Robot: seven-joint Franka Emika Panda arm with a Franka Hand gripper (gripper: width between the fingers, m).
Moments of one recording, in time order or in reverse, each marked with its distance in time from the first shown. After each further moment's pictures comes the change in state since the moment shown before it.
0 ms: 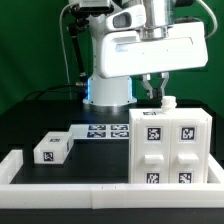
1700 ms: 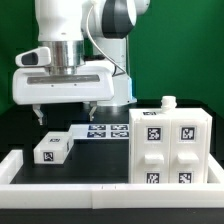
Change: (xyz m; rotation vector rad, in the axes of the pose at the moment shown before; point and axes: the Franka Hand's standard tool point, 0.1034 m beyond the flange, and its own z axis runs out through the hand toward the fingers) arm -0.134 0.159 0.038 -0.074 -0.121 0.138
